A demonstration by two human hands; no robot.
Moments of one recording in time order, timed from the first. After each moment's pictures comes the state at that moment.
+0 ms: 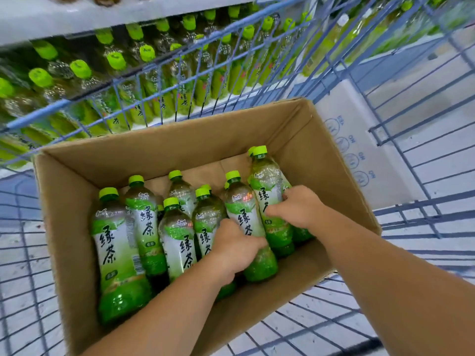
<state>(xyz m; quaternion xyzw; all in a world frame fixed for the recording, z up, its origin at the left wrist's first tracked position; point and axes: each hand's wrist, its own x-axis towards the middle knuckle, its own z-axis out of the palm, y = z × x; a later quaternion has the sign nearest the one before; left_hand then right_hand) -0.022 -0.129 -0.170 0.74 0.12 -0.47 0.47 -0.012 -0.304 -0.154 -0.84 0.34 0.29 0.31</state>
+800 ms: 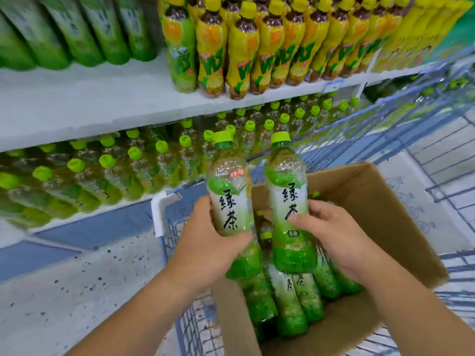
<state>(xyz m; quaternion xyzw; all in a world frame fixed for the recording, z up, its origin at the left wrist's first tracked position) 0.072 0.127 -0.010 0.74 0.03 -0.27 0.61 0.026 -0.097 -0.006 -0.71 0.26 0.11 0.64</state>
